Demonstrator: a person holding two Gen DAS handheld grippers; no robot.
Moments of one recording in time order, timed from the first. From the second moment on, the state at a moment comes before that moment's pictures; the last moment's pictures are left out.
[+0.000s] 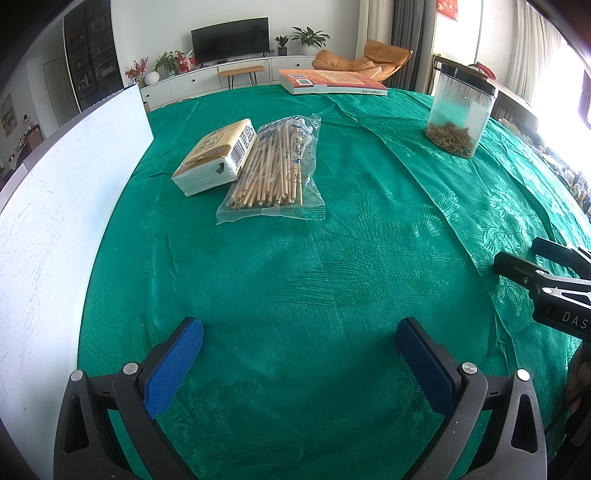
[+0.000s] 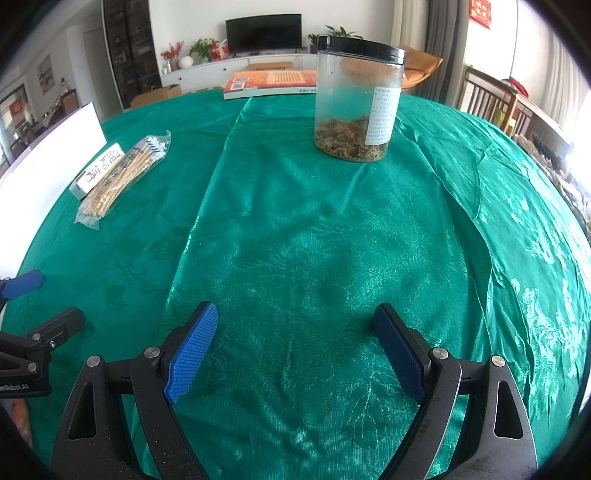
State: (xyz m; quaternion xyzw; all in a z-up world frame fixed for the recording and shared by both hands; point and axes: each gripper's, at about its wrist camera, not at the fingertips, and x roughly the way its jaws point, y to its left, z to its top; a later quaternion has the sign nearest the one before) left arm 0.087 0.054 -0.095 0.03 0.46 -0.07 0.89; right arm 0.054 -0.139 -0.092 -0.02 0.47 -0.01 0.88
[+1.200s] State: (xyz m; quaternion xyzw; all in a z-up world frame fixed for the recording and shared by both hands) left arm 0.230 0.024 -0.060 -0.13 0.50 -0.25 0.82; right arm 0.054 -0.139 -0.092 -0.02 0.47 -0.01 0.88
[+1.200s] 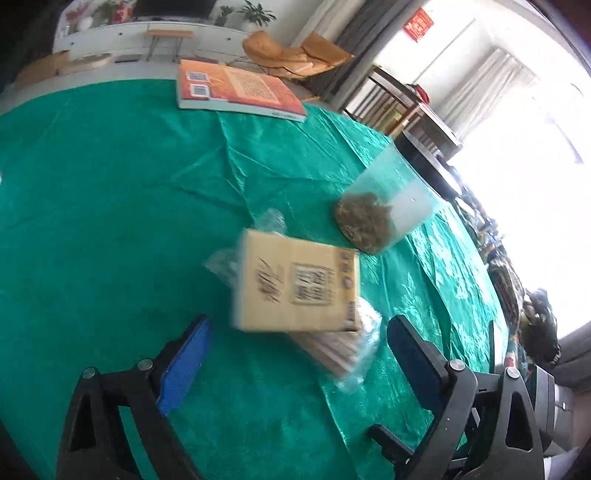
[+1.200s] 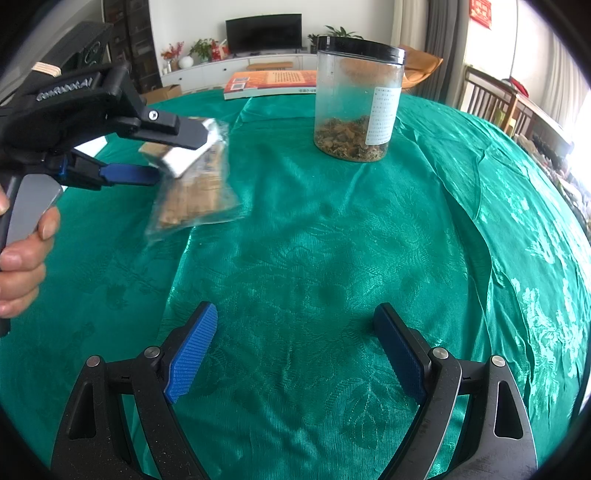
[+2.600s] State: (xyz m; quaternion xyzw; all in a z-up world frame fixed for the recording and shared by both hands) left arm 0.133 0.082 -0.098 0.02 0.46 -0.05 0.89; right arm 0.152 -0.131 -0.071 -0.05 0.42 -0.07 0.90
